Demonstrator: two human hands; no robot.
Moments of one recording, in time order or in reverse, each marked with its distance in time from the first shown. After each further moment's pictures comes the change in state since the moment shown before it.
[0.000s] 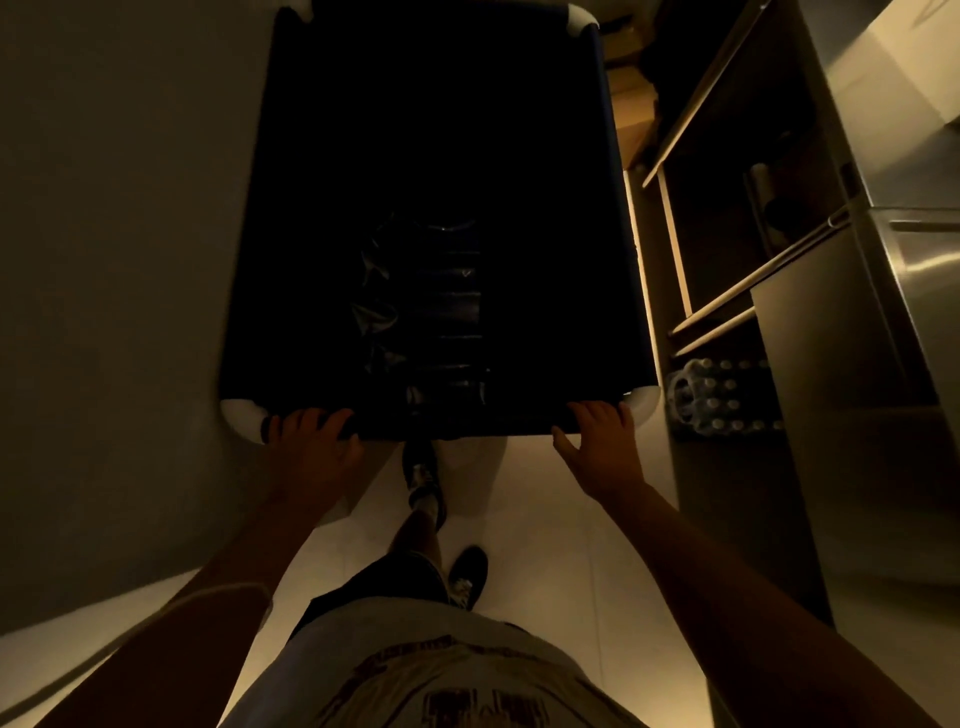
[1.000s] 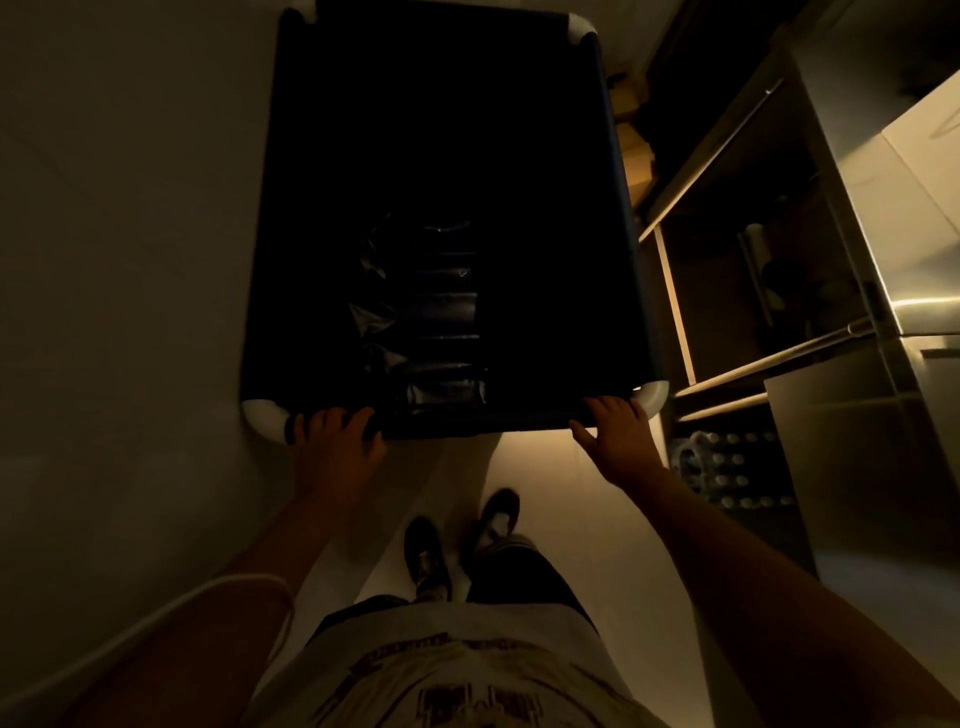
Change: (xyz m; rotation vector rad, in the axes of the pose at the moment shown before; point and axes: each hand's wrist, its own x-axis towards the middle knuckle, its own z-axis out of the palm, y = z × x) left_hand 0.266 0.007 -0.069 -0.087 0.006 0.031; right_hand 0.269 -0.025 -0.056 -0.041 -0.143 0.045
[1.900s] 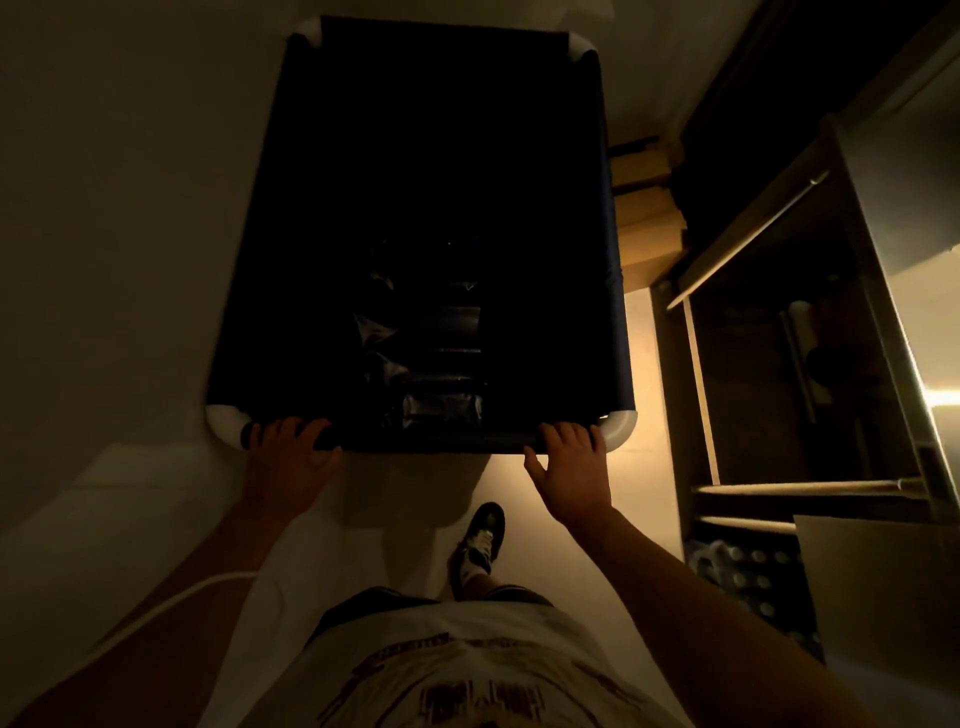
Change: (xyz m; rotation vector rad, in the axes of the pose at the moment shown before) left_hand 0.218 0.030 -0.059 0.035 -0.047 -0.066; right_hand 0.222 0.008 -0.049 -0.084 0.046 -0.040
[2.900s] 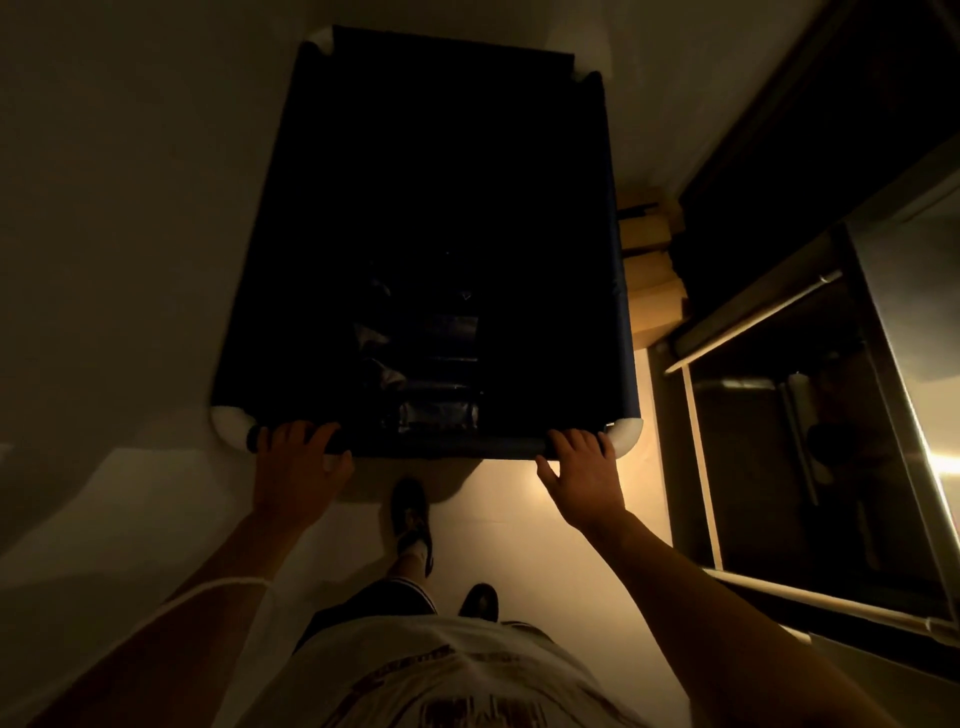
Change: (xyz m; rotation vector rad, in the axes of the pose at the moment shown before) left_hand 0.202 0.020 -0.054 0.025 0.074 0.032; right_hand 0.208 -0.001 -0.057 -0.026 -0.044 -0.020
